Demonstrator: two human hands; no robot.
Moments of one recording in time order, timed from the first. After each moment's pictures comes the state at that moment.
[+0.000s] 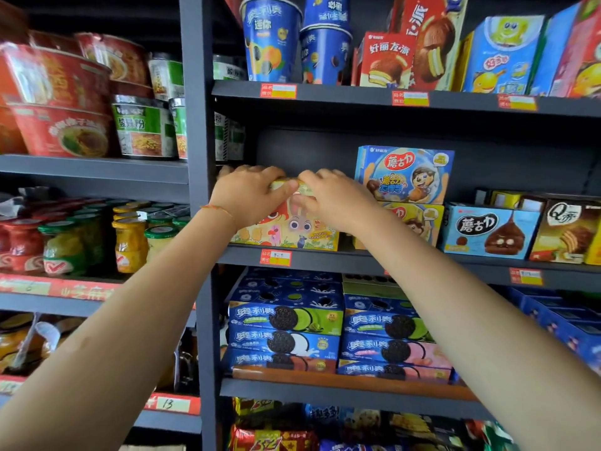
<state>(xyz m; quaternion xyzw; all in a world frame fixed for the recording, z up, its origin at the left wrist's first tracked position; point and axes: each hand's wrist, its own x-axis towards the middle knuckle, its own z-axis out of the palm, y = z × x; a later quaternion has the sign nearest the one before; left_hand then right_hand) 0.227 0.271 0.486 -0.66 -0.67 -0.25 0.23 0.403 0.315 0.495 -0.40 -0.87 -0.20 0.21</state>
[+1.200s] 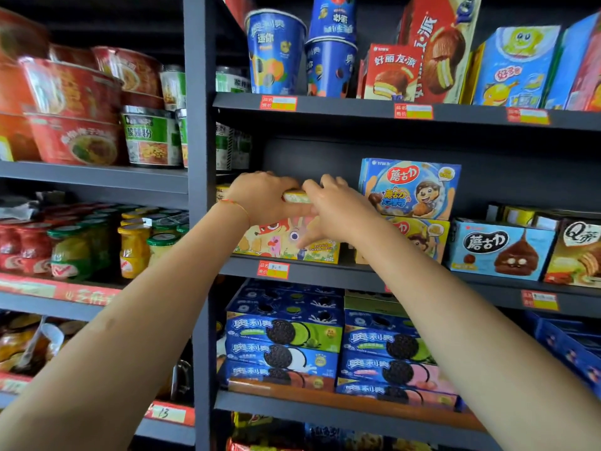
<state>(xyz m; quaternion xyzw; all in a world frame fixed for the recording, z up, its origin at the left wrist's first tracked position) 0.242 0.290 0.505 -0.68 -0.68 -0.17 0.24 0.404 0.318 0.500 -0.40 -0.88 -0.20 0.17</state>
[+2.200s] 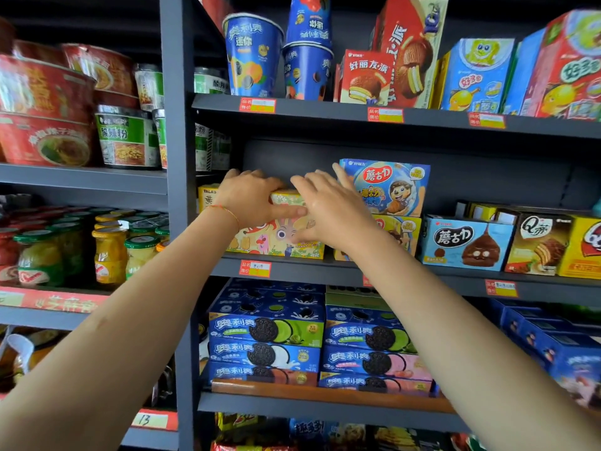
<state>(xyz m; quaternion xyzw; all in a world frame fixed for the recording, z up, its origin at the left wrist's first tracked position) 0.249 0.295 0.499 -0.67 -0.66 -0.19 0.26 0.432 0.303 0.493 -0.35 -0.85 -0.32 0.24</state>
